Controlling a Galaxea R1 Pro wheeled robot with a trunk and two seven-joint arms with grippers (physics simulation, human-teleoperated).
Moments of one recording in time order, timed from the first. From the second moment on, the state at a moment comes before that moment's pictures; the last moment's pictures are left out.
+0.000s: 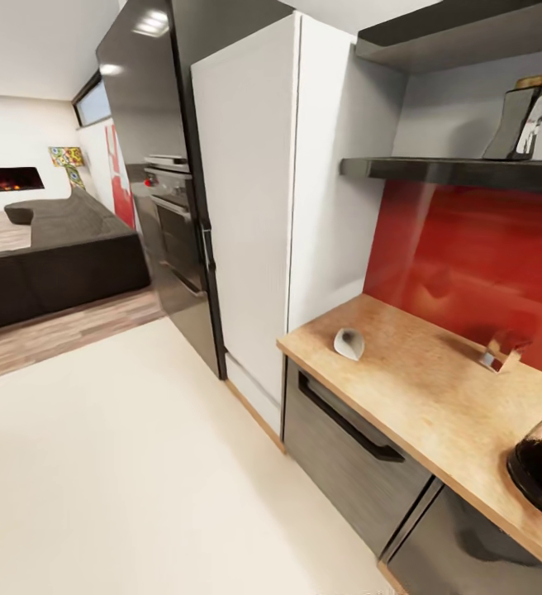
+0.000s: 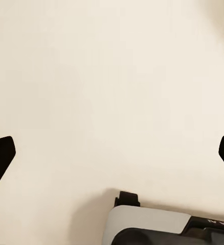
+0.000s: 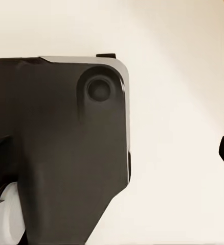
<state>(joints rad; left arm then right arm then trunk) -0.21 0.06 0.19 -0.24 0.00 -0.28 0.00 -0.01 -0.03 -0.05 -0.19 0.00 -0.14 0.00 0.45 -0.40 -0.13</state>
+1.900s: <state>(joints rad) -0.49 0.02 0.17 -0.48 0.00 -0.27 -0.01 -0.01 -0.03 -0.05 -0.18 -0.07 -0.14 0.00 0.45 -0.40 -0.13</state>
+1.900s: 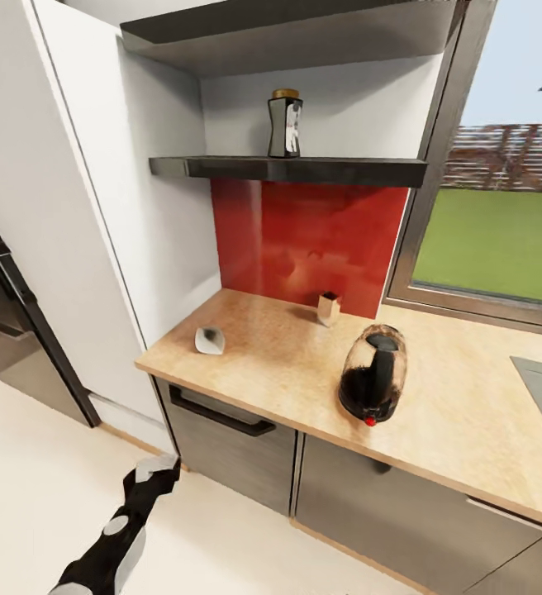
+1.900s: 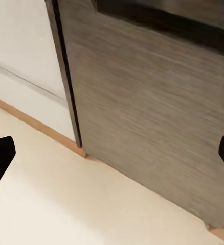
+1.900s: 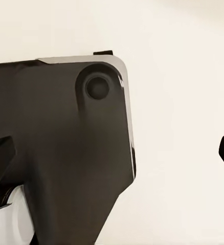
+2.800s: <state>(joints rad) -0.87 0.02 0.15 -0.48 -0.09 -0.05 0.14 -0.01 -0.03 -0.05 -0.12 -0.07 -0.14 0.00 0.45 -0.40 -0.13</state>
